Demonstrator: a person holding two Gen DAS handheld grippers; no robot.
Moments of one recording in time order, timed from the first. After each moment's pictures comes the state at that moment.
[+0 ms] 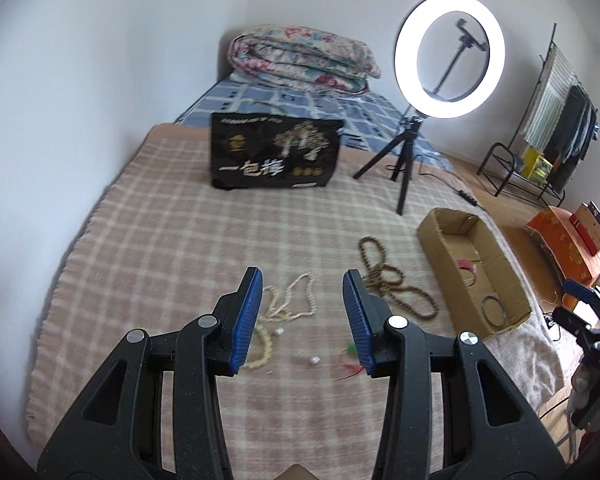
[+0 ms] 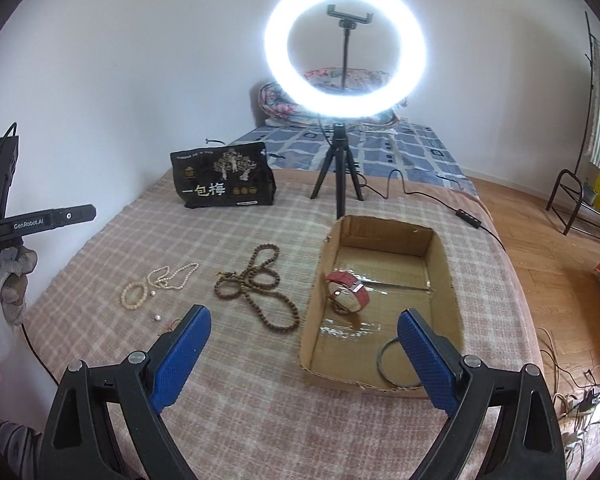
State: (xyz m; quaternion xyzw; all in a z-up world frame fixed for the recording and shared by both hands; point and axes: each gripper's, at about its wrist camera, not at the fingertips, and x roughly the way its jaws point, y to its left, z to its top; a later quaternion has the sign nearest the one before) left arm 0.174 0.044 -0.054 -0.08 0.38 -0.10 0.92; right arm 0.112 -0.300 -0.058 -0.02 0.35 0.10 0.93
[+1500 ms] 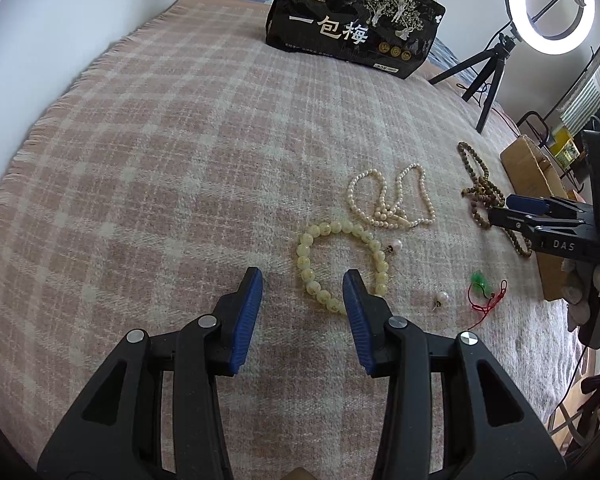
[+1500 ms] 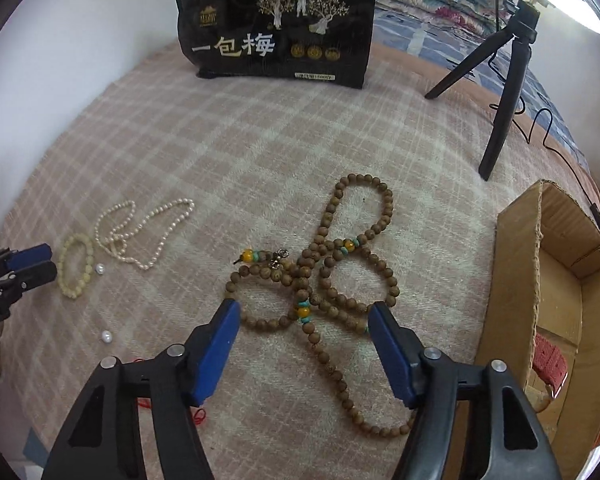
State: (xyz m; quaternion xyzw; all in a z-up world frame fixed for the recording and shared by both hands) left arm 0.214 0.092 -0.211 -0.11 0.51 -0.08 0.85; right arm 0.294 -0.173 -0.203 -0.11 0.53 0.16 0.82
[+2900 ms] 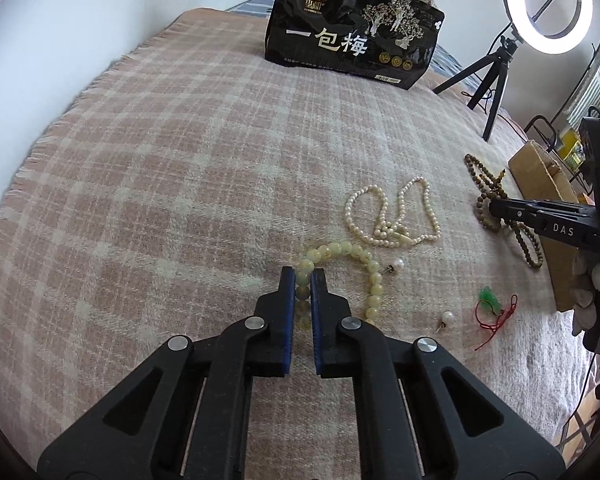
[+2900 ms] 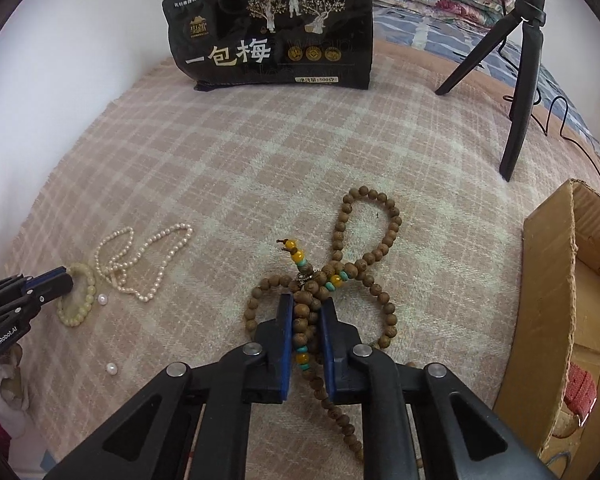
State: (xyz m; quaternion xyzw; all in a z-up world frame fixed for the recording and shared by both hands) left arm 0.216 0.080 -0.207 -0.10 0.48 -0.06 0.87; right arm 0.310 -0.175 -0.207 -0.05 0.52 0.19 0.83
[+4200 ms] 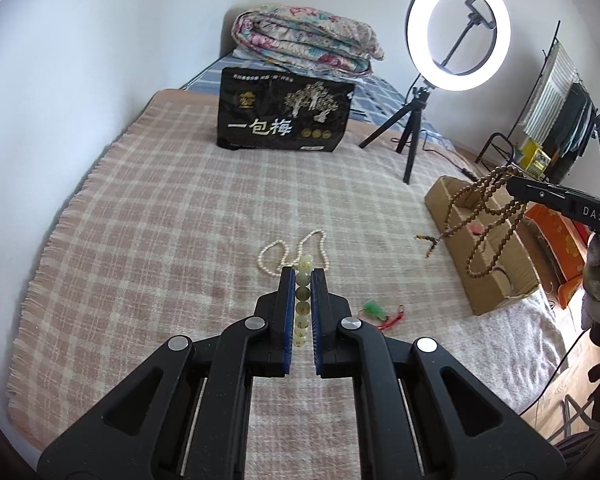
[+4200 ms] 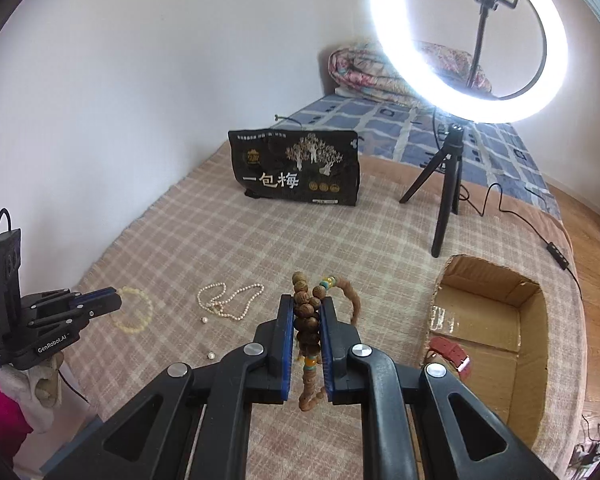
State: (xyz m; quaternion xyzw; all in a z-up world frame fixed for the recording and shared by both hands) left arm 0.155 0.050 -0.095 -0.09 0.39 -0.12 0.91; right arm 0.209 -0.216 -0.046 -0.03 0.40 0.20 0.90
